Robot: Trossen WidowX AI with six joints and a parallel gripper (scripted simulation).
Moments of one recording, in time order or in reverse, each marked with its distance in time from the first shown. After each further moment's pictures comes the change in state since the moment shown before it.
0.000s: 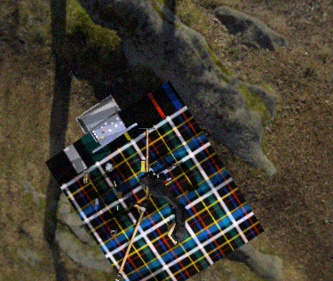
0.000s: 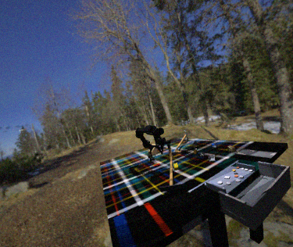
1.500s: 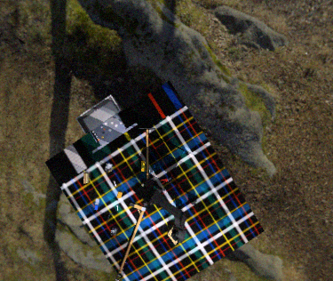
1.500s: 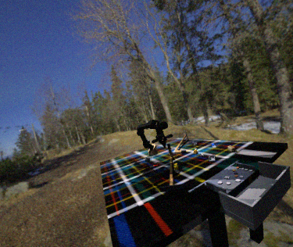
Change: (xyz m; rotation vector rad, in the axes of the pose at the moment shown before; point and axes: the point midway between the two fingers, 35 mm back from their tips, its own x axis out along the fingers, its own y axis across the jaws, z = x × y) arm -0.043 0.047 -0.035 0.559 0.064 0.037
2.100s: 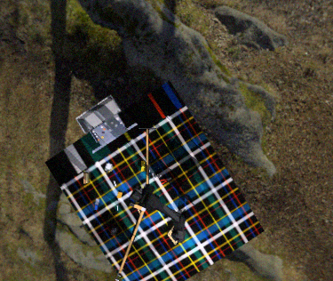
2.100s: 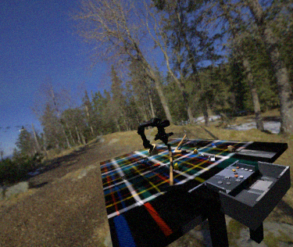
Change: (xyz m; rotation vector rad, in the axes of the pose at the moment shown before) arm -0.015 0.009 -0.033 0.332 0.031 -0.006
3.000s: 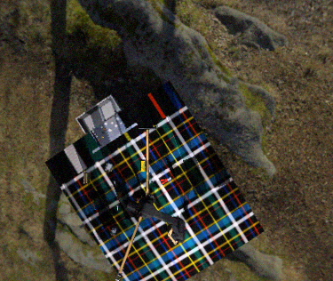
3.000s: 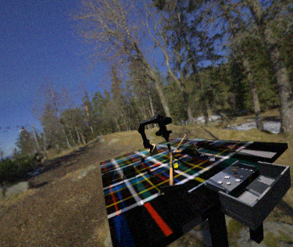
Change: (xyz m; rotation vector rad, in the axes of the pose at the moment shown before) arm -0.022 -0.012 -0.050 0.490 0.018 -0.038
